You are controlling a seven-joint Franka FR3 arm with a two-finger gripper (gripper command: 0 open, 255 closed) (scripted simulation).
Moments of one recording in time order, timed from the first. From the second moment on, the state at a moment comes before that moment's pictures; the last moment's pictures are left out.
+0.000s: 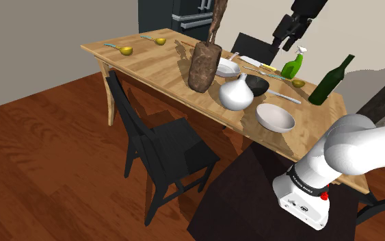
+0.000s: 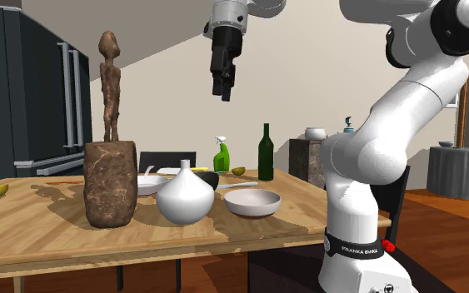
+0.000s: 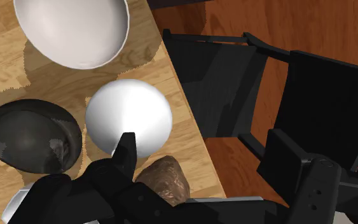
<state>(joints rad) 0.00 -0.79 -0.05 -2.27 -0.03 1.59 0.10</state>
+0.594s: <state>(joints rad) -0.04 -0.86 -0.19 -2.44 -0.10 1.67 -0.04</state>
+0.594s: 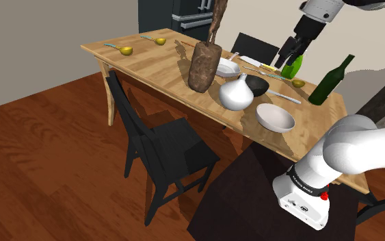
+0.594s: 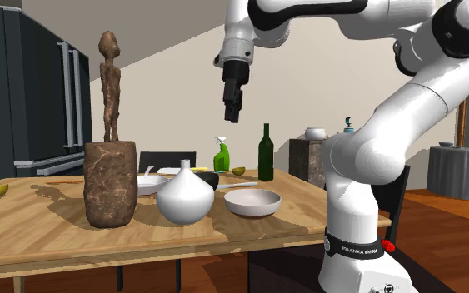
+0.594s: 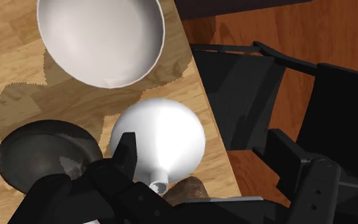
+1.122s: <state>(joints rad) -0.11 -0.87 -0.37 -2.58 -0.21 1.79 -0.20</state>
